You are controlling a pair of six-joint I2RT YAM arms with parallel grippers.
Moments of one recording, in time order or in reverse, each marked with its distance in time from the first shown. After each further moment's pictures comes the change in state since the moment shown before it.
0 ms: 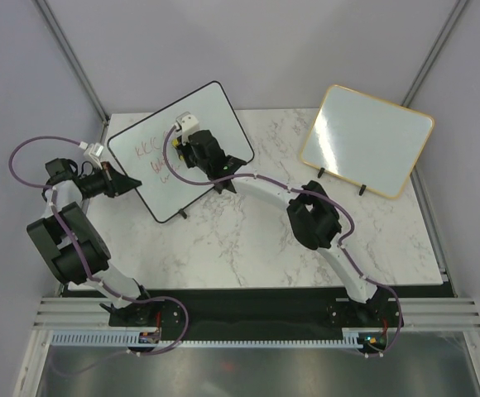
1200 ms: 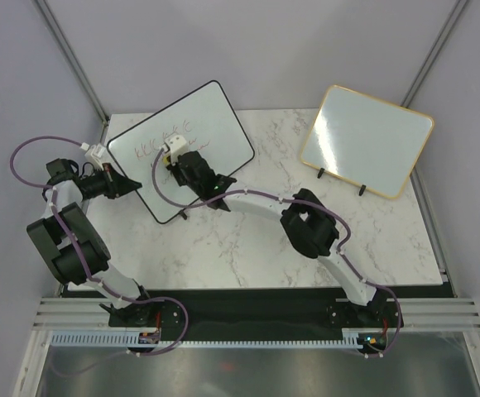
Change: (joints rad) left arm -0.008 0.000 0.001 -0.022 -0.053 0.013; right arm 0.120 -0.007 -0.101 0.097 0.077 -0.023
